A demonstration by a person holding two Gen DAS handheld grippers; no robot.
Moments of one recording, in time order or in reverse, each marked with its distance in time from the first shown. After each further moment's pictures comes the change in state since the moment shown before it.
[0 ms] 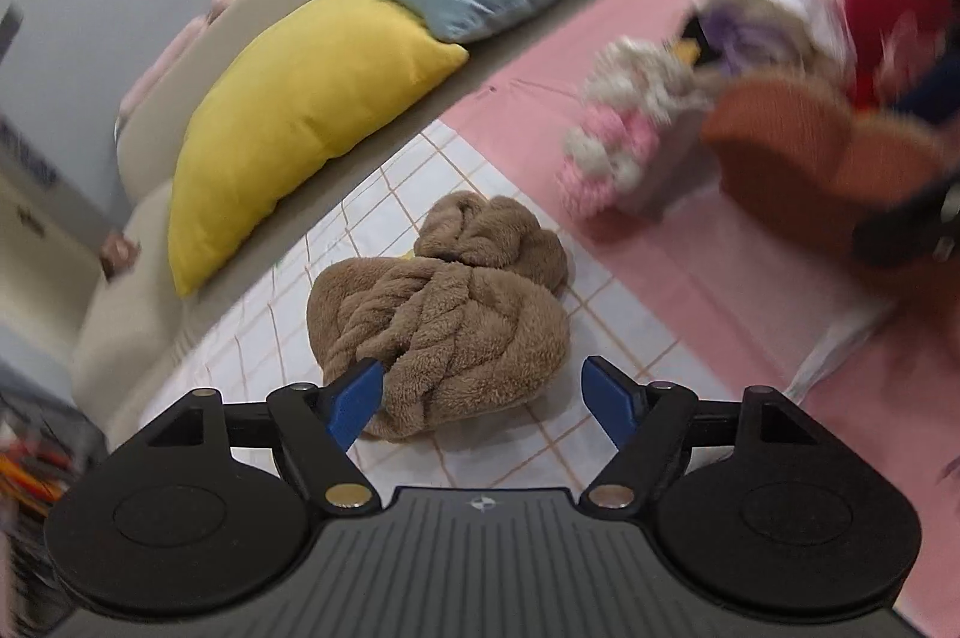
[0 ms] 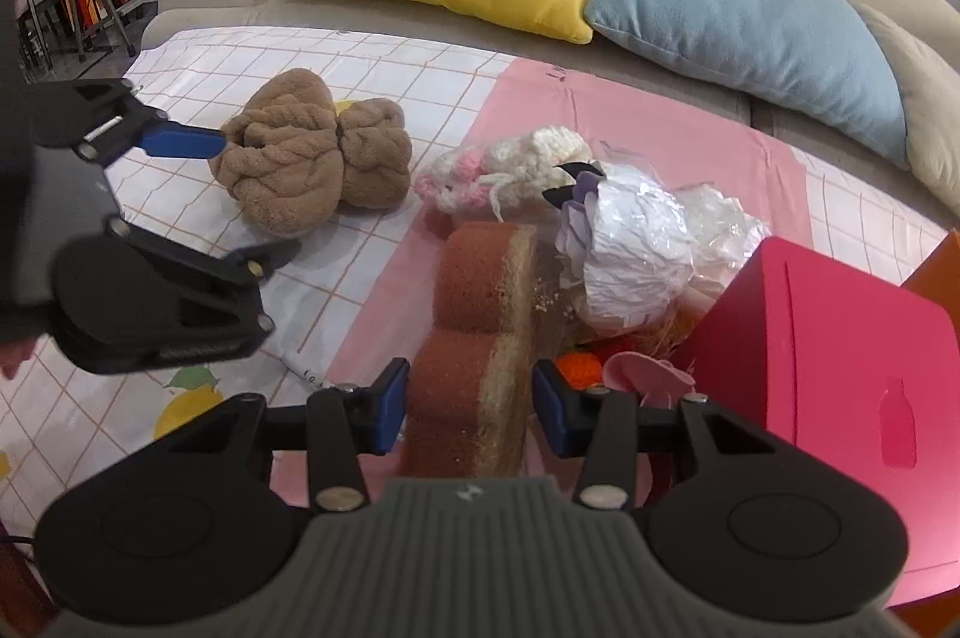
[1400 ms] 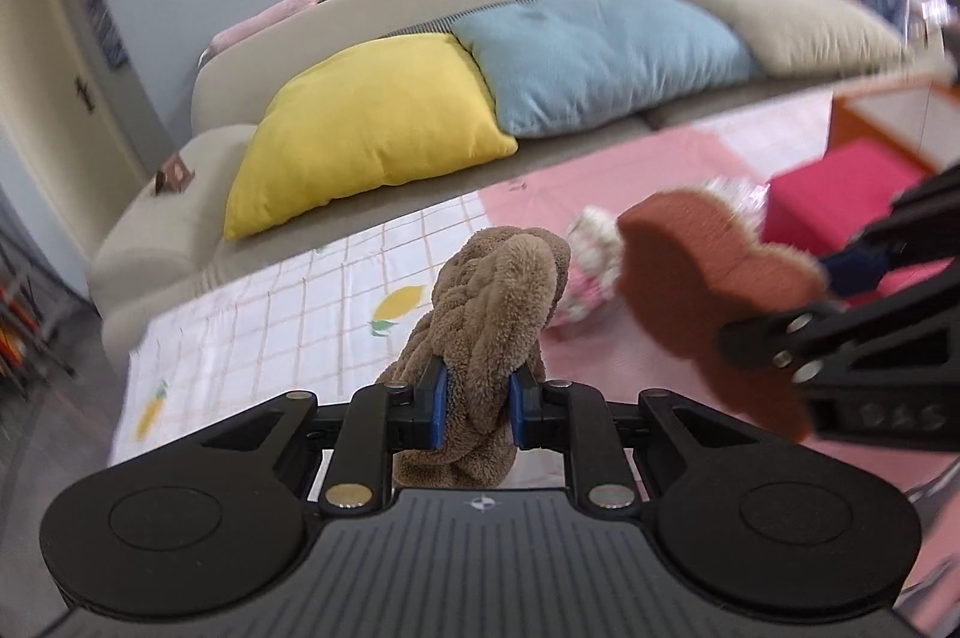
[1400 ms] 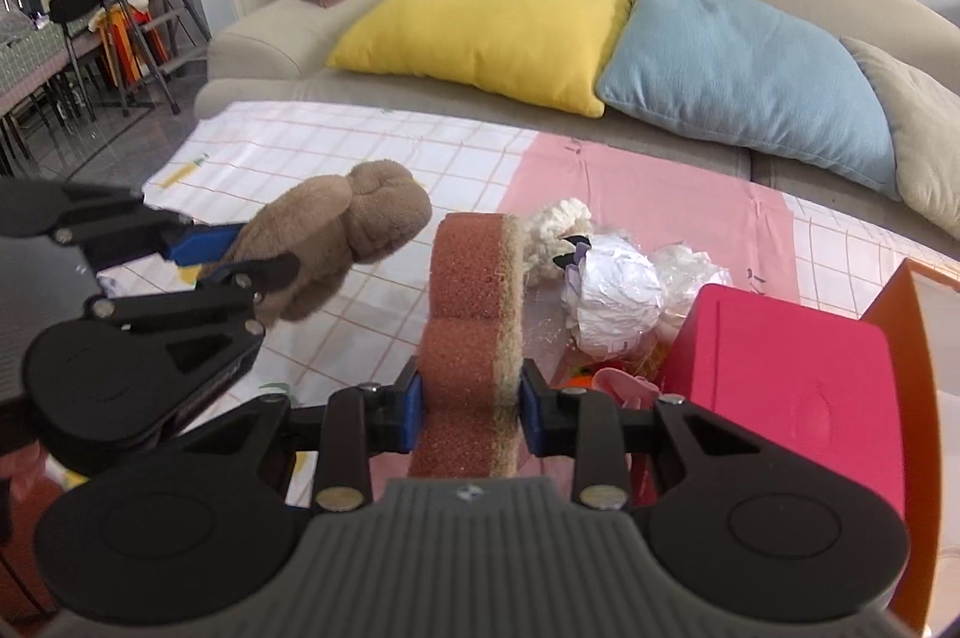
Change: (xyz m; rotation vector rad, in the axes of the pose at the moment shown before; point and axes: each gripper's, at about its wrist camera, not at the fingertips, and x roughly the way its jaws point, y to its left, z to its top) left arm -0.134 0.013 0.020 -0.467 -0.078 -0.044; right arm -0.087 -0.010 -0.009 0.013 -0.142 0.091
